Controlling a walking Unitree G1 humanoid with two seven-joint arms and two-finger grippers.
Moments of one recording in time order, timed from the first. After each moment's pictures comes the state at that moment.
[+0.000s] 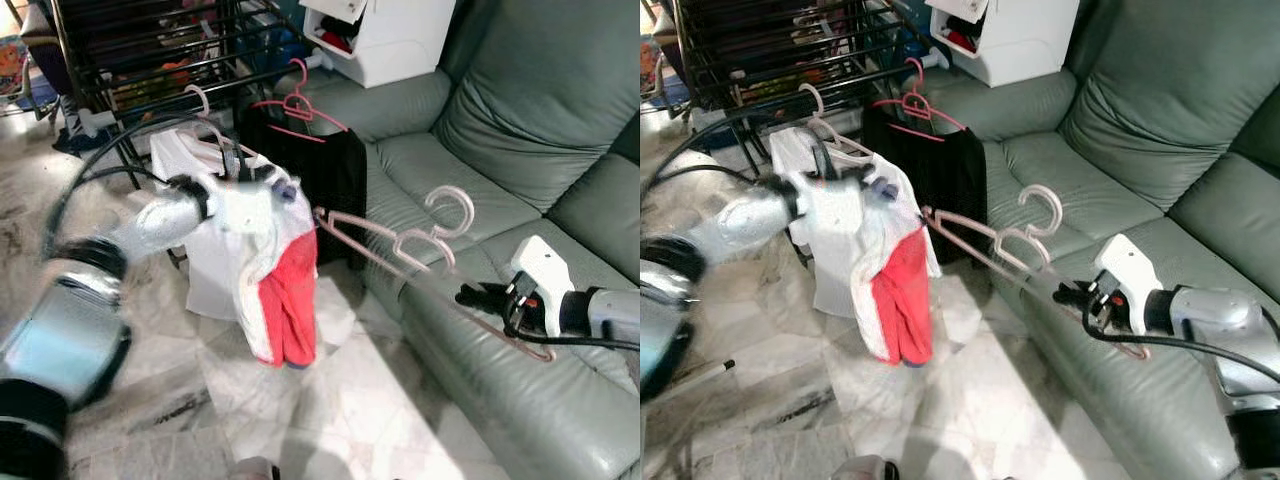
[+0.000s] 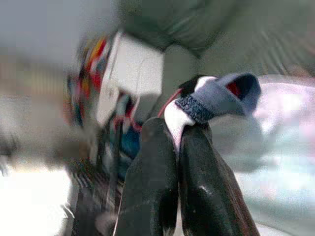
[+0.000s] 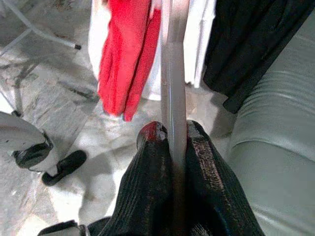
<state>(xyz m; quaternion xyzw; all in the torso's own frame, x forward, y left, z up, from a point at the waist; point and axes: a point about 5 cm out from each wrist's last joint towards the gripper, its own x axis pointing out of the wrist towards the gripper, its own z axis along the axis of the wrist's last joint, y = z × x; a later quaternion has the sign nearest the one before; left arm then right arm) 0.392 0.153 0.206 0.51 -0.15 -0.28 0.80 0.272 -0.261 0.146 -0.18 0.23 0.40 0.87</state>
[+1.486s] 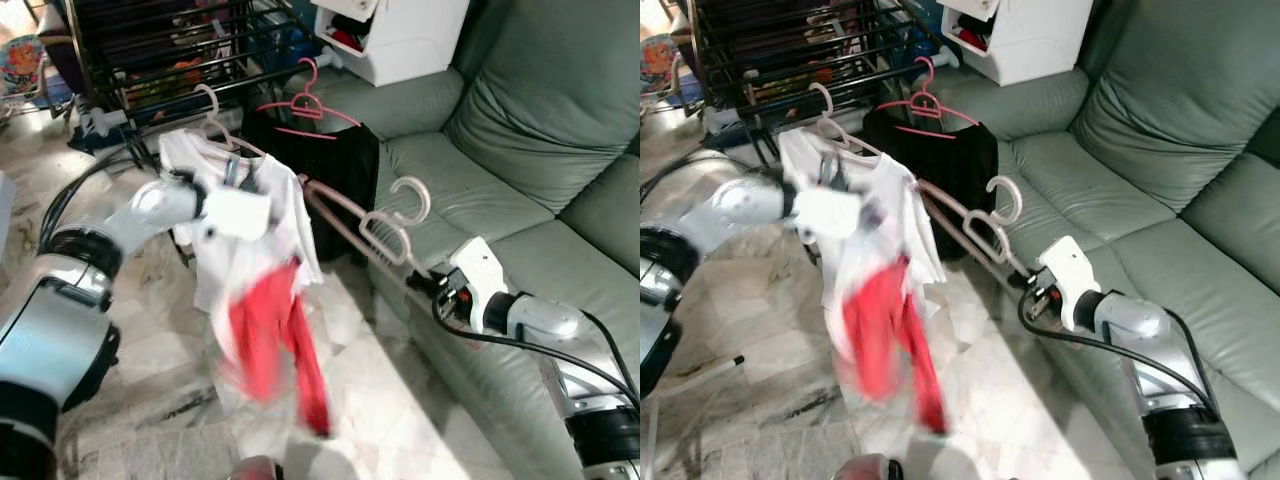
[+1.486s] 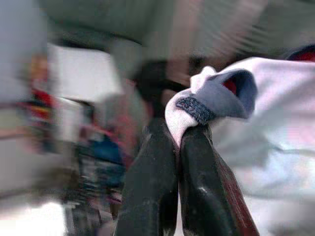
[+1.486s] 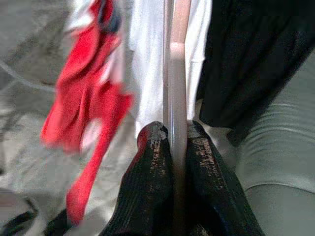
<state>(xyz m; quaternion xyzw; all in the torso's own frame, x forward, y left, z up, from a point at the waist) 0.386 0.153 0.217 0.65 -0.12 -0.38 0.65 0.288 -0.203 0.116 -0.12 0.16 0.36 0.91</state>
